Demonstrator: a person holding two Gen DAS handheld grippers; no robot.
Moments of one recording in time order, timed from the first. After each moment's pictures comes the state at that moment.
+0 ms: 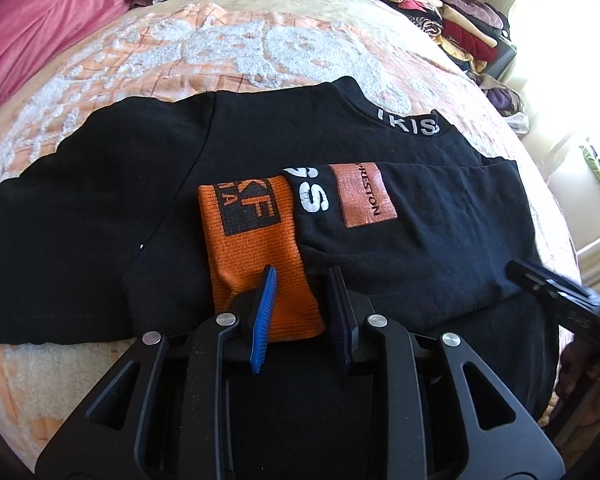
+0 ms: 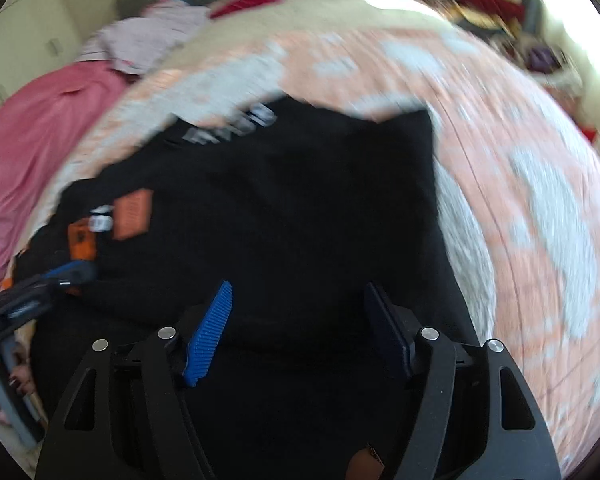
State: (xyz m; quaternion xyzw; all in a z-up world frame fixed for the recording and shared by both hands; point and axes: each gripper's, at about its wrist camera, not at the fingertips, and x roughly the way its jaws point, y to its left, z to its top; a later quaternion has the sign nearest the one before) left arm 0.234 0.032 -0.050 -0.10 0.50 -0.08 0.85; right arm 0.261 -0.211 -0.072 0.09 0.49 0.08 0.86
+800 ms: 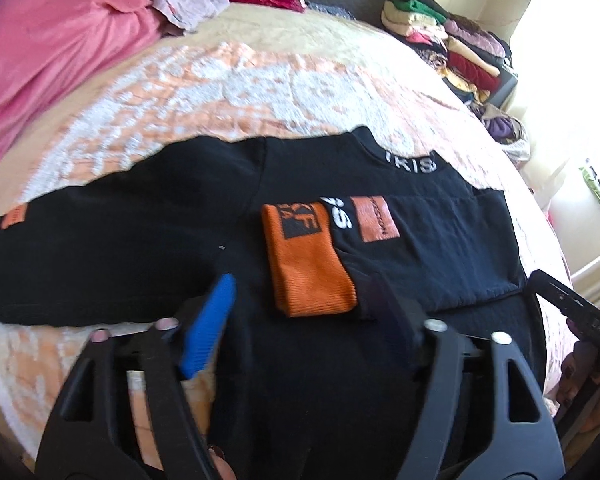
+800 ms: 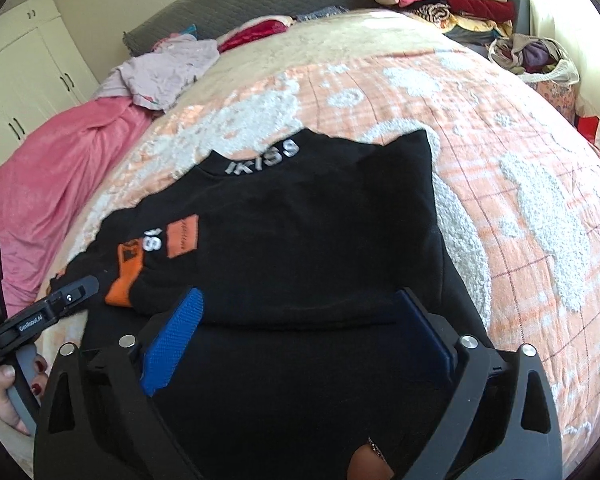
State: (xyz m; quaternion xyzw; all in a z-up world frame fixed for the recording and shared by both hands) left arm 0.197 0.065 -0.003 -0.10 0.45 -0.05 0.88; right arm 0.222 -0.201 -0.018 0.11 0.44 0.11 0.89
